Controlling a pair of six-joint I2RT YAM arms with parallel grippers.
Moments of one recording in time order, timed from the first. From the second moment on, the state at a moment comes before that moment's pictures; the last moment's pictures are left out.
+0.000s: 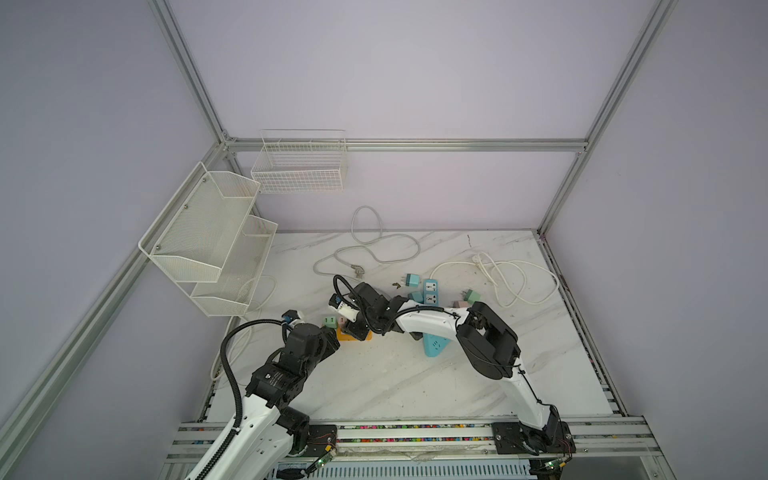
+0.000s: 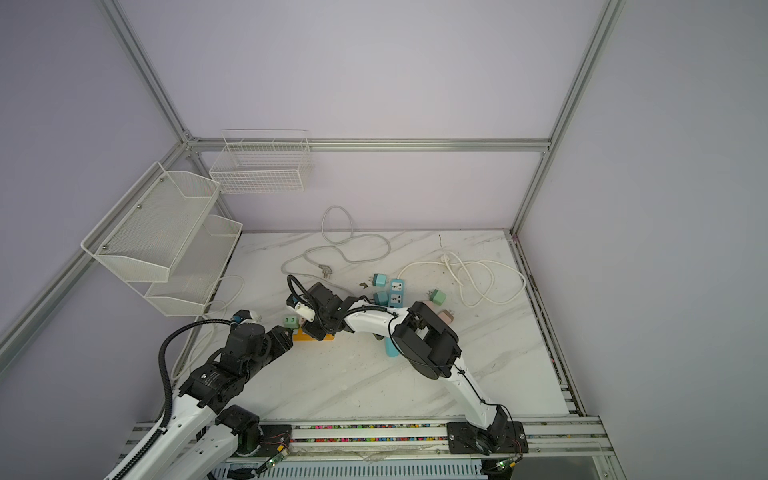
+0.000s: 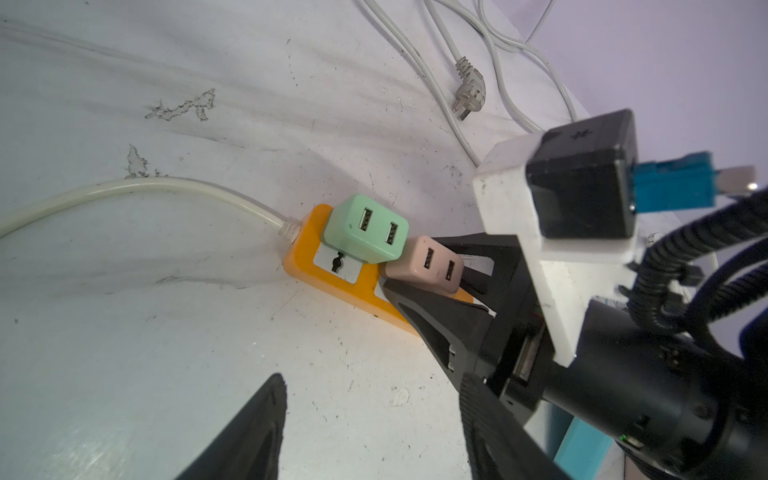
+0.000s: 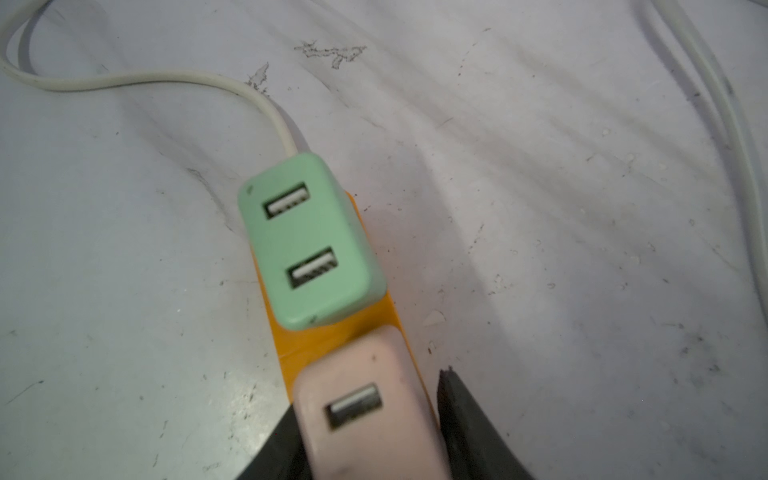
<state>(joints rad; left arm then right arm) -0.38 0.62 0.51 -0.63 -0.22 -0.89 1.01 2.25 1.69 -0.25 -0.18 -0.14</state>
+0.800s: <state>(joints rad) -0.38 0.62 0.47 -0.59 -0.16 -0.91 1.02 2.09 1.47 -0.23 -0.06 -0.02</state>
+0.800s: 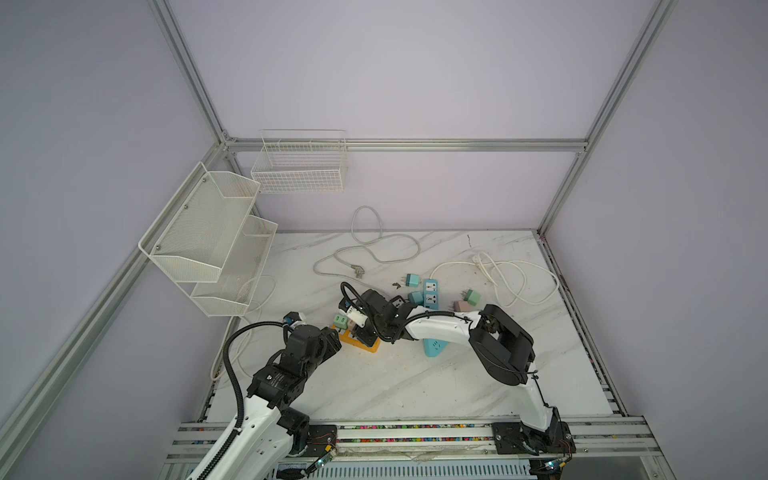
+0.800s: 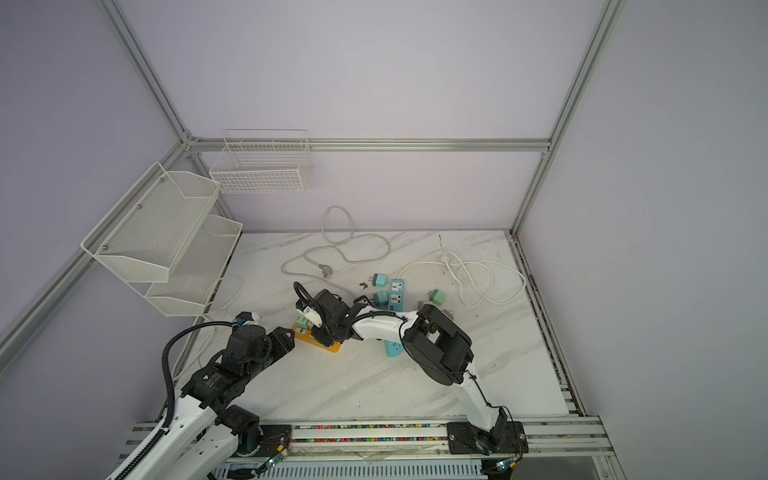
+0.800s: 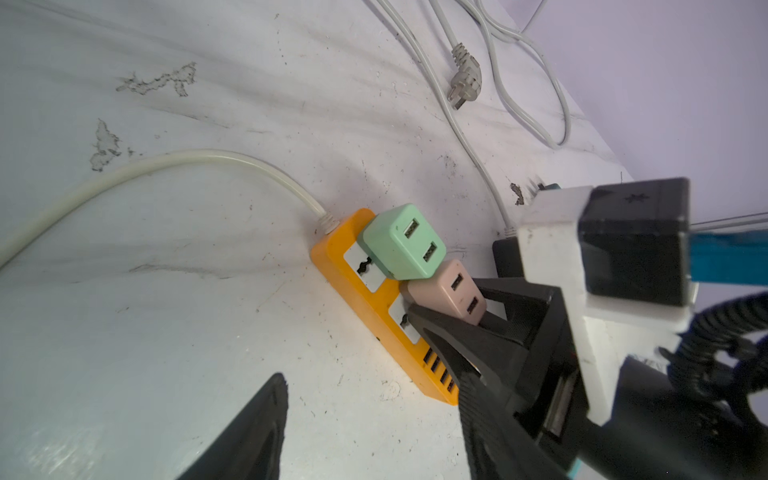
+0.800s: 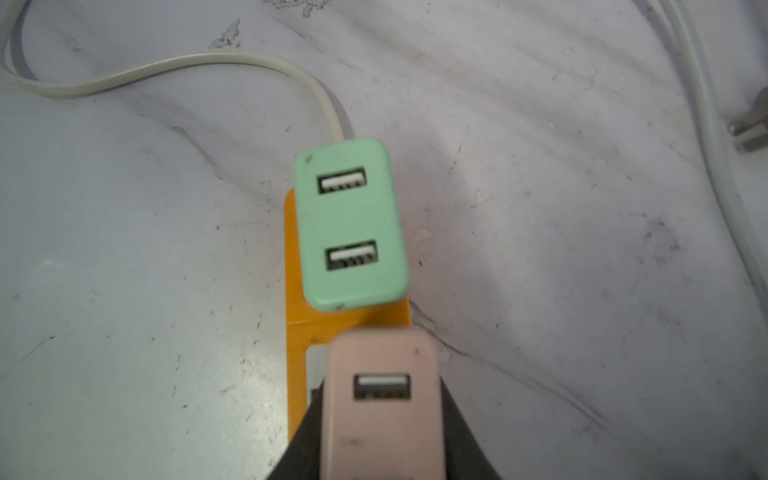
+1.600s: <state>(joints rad) -0.39 0.88 0.37 -0.24 0.19 -0.91 1.04 1.86 1.12 -0.11 0.09 0.25</state>
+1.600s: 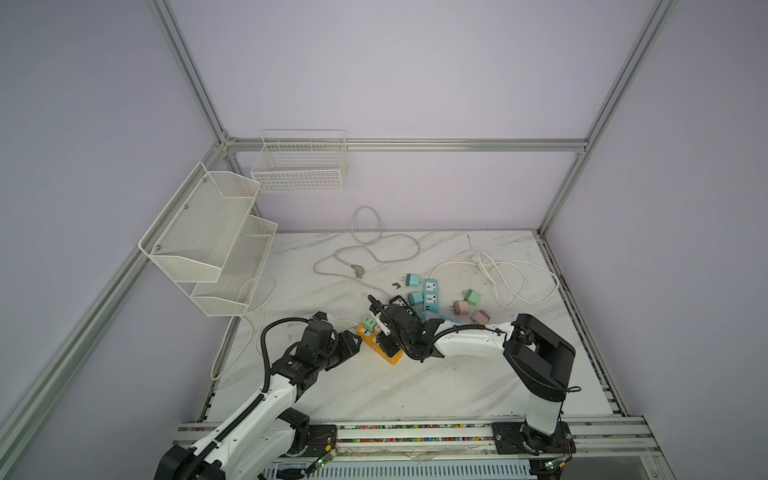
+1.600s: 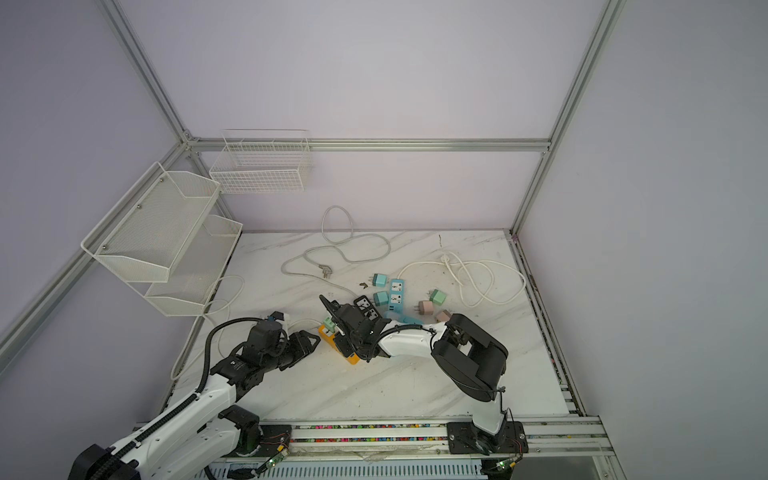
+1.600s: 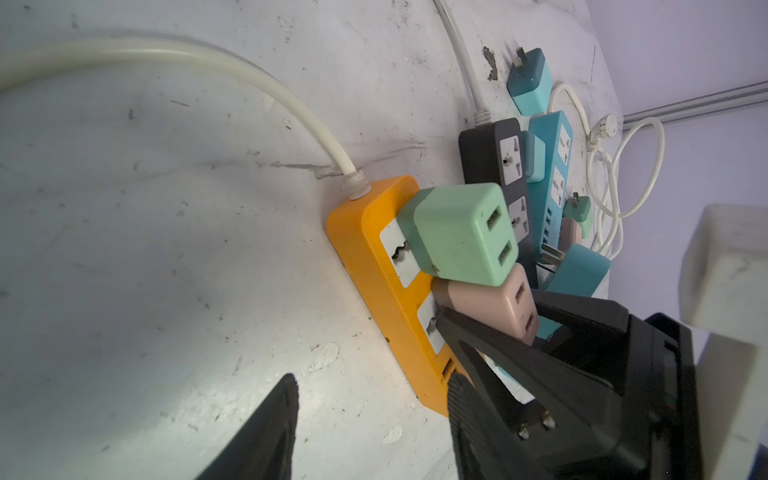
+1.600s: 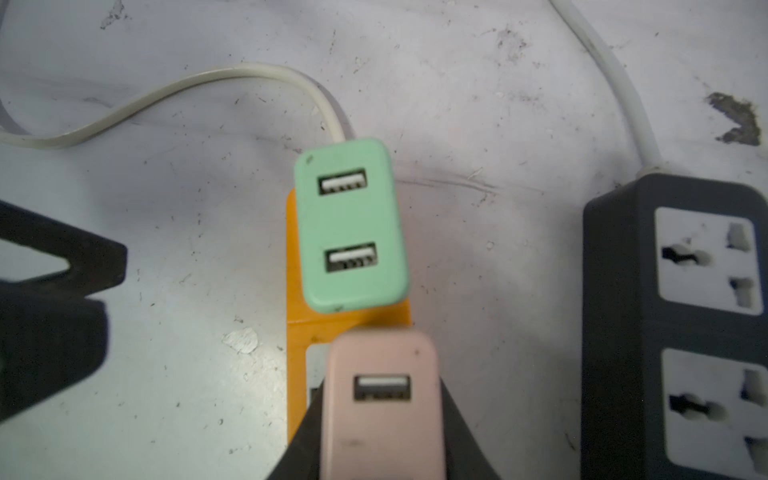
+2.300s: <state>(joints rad) -0.45 1.13 0.36 -0.01 0.25 -0.91 1.05 1.86 1.12 -0.10 0.08 0.27</state>
